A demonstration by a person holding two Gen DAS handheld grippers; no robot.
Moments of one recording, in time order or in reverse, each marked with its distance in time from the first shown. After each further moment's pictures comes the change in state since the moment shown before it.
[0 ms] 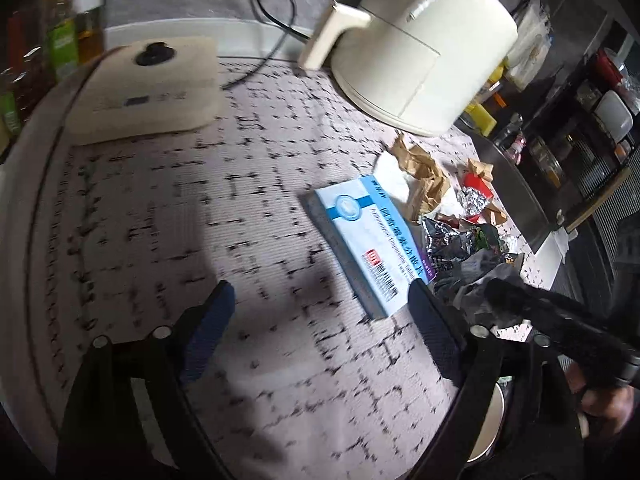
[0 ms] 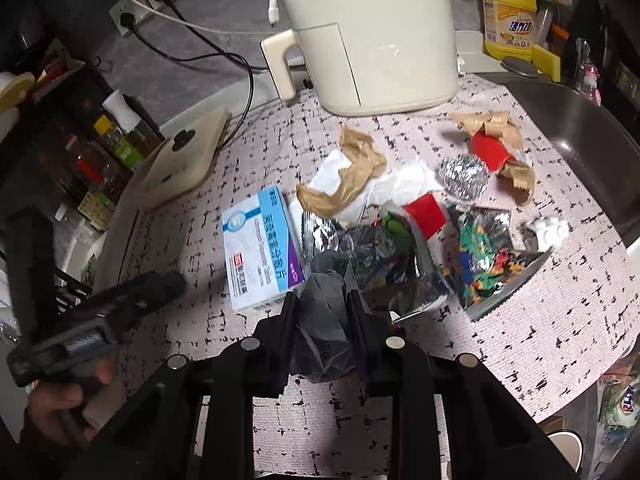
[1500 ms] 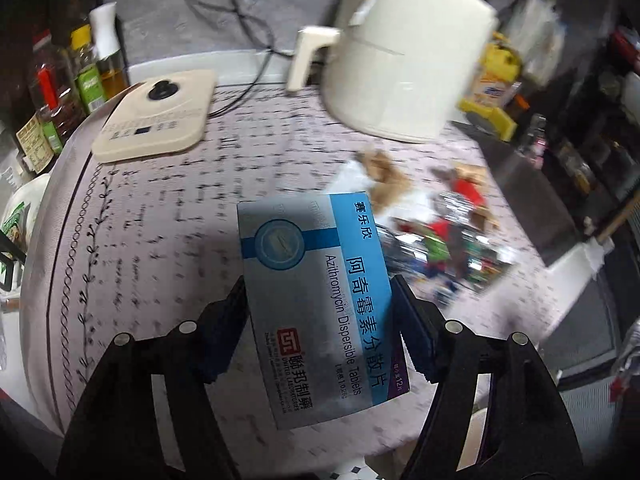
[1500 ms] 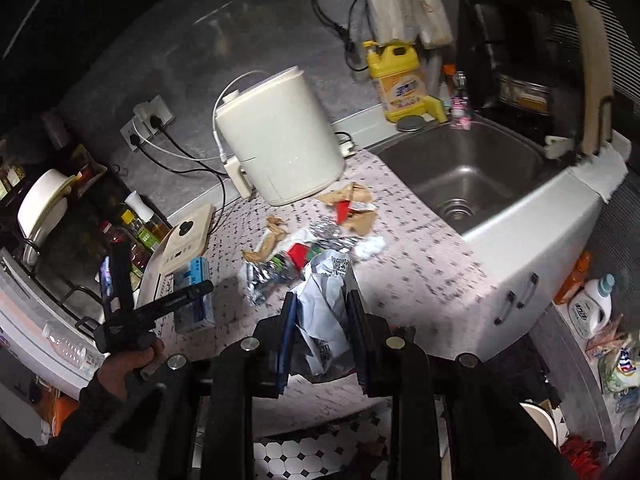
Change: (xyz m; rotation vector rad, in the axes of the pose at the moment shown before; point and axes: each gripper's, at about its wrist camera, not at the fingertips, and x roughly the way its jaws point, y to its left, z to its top) left arm -0.025 -0.112 -0.027 0.007 -0.088 0.207; right arm -0.216 -0.132 -0.080 0.154 -0.282 0.006
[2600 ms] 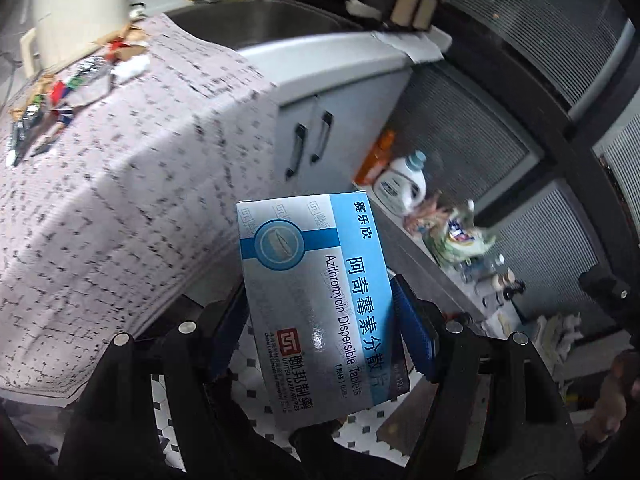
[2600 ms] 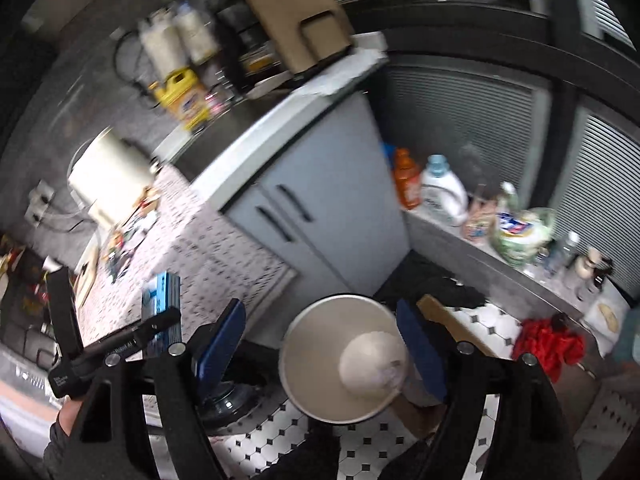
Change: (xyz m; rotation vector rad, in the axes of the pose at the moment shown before) left arm -0.021 -0.283 -0.224 0.446 0.256 -0.337; right arm -0.189 -0.266 -0.175 0.402 -0.029 -0.324
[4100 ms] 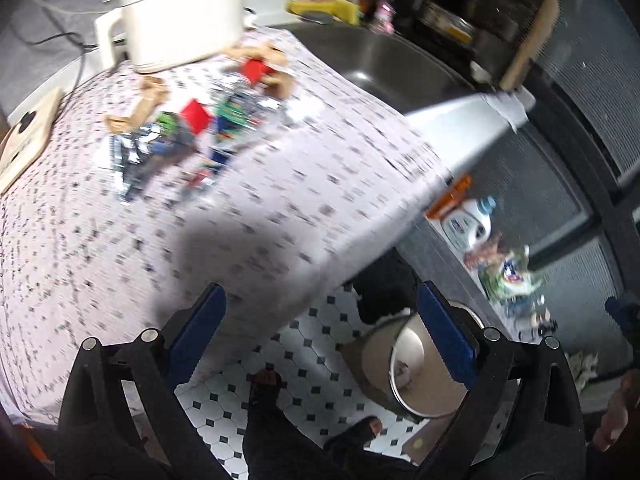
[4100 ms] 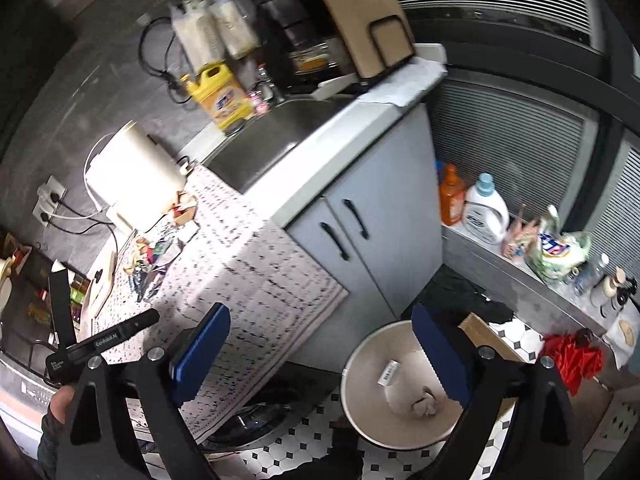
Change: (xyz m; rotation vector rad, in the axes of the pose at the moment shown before) left arm -0.060 0.170 0.062 -0.139 -0.048 0.147; right arm 0.048 0.136 0.031 -0.057 -0.008 0.054
